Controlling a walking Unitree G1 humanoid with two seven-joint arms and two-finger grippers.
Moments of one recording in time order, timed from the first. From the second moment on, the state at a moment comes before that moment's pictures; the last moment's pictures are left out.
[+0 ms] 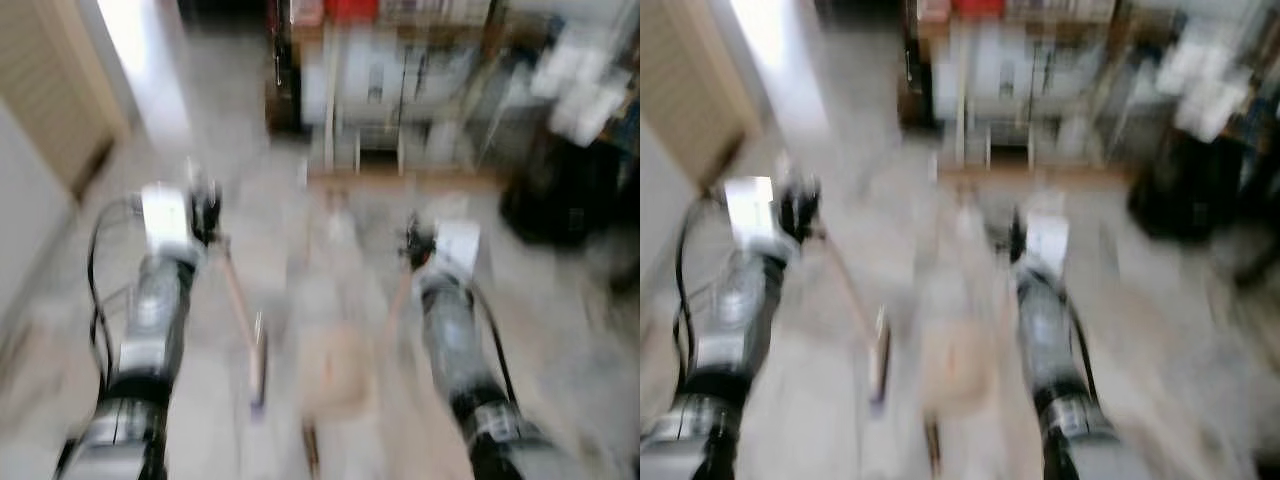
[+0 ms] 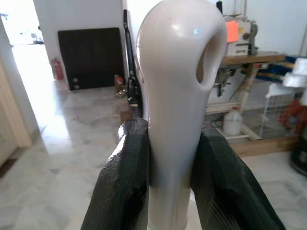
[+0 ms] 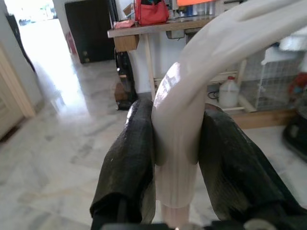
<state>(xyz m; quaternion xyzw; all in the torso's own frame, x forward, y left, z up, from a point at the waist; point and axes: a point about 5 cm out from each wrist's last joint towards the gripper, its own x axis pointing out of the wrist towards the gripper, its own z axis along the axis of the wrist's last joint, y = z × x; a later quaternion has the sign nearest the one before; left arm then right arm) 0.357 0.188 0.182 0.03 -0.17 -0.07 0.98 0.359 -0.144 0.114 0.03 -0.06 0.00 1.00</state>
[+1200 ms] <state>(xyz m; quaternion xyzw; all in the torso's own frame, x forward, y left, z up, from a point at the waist) 0.349 0.172 0.155 0.01 -0.12 -0.12 0.99 0.348 -0.173 0.089 -0.07 0.00 -0.04 1.00</state>
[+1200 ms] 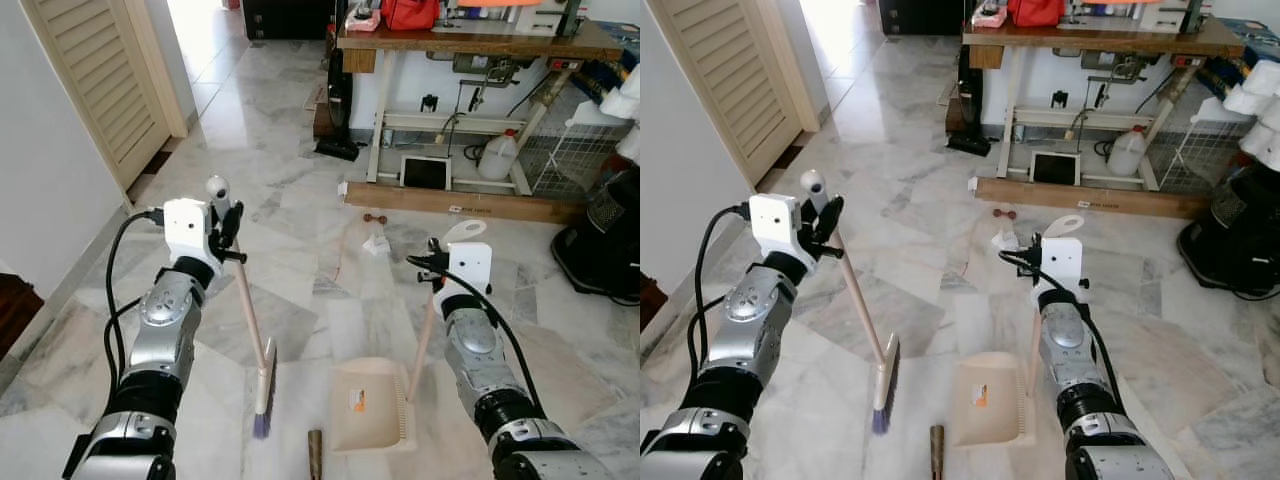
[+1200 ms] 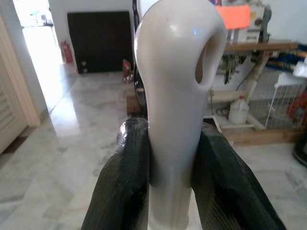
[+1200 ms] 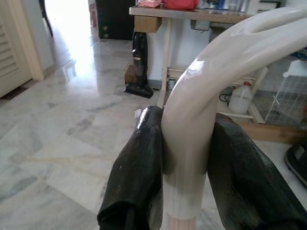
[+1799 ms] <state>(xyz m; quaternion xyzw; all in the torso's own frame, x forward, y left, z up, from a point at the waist) 0.347 0.179 0.130 0.01 -0.06 -0.12 0.99 0.331 -0.166 0.059 -0.10 0.05 -0.02 0.99</state>
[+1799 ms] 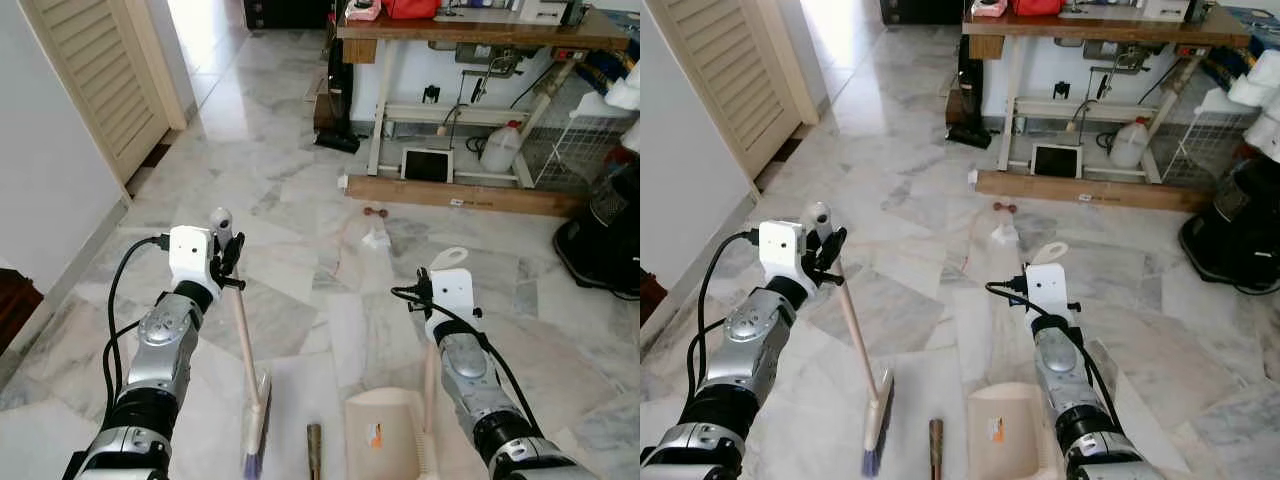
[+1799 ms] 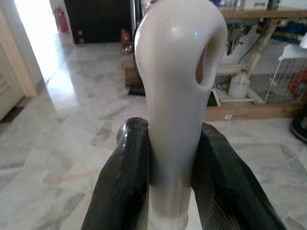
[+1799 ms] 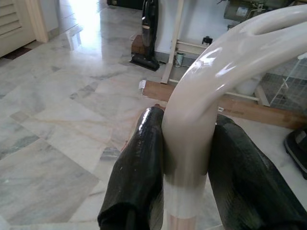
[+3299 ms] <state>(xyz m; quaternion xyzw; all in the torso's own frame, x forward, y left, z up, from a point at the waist) 0.365 0.191 0.128 -0.24 -0.01 -0.12 0.96 0.335 -0.155 0.063 -0.08 0.04 -0.02 1.00</state>
